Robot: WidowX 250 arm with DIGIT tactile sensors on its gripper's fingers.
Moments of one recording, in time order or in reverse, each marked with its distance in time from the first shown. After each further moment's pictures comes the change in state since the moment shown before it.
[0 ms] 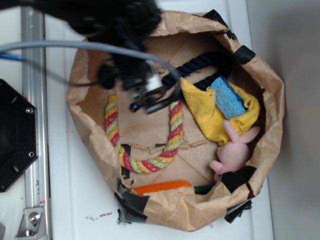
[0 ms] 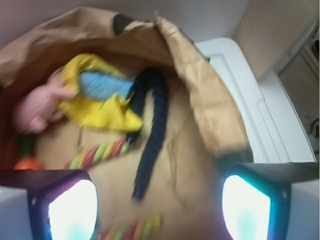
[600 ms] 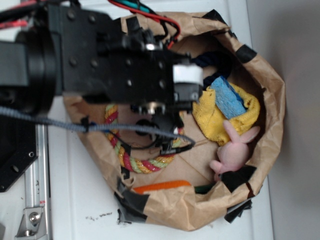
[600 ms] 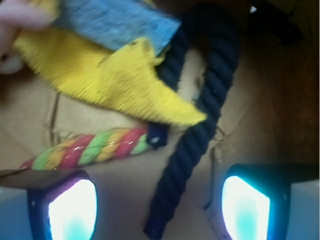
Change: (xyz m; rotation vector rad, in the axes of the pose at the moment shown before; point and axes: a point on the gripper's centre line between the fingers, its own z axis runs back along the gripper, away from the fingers) arm -0.018 -0.052 -0.055 0.085 0.168 -0.222
